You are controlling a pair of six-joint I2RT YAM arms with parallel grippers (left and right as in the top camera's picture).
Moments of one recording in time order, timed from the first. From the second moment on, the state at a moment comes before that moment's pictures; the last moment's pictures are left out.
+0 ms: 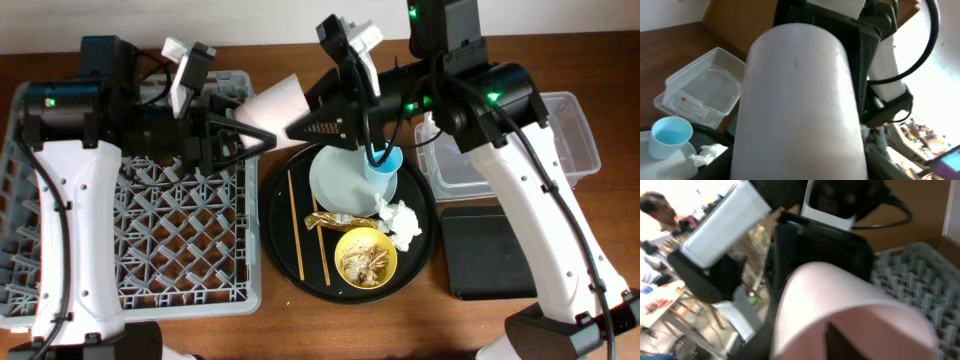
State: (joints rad) left arm 0.00 1.67 1.98 -1.63 1.46 0.66; right arm 0.39 1.73 2.03 -0.88 -1.31 -0.21
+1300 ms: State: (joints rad) left arm -0.04 2.02 1.98 -1.30 0.12 -0.13; right arm 0.03 1.73 2.03 -1.46 -0.55 -0.15
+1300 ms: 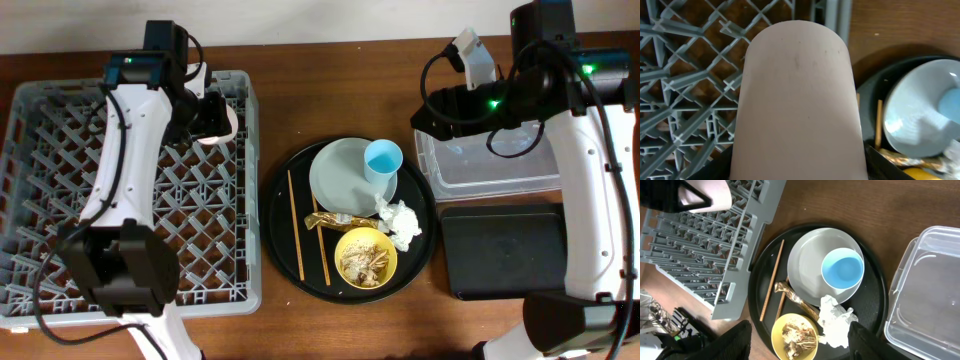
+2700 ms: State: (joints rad) left arm -0.04 1.82 2.14 -1.50 0.10 -0.14; right arm 0.36 1.77 1.56 -0.97 -0.18 -0.17
